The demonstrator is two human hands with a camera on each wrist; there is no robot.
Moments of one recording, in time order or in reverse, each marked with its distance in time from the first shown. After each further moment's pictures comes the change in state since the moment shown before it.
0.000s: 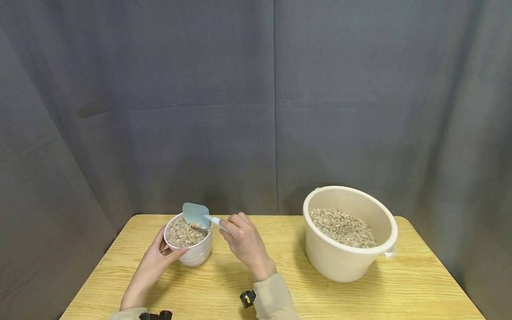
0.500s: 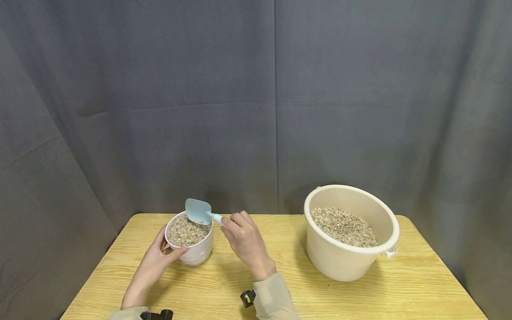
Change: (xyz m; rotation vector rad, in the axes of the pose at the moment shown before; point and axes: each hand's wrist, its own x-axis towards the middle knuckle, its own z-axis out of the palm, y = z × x) left_hand 0.000 -0.002 -0.001 0.001 -0.001 0.014; right_hand -0.003 -0.001 0.003 -0.020 0.030 0.028
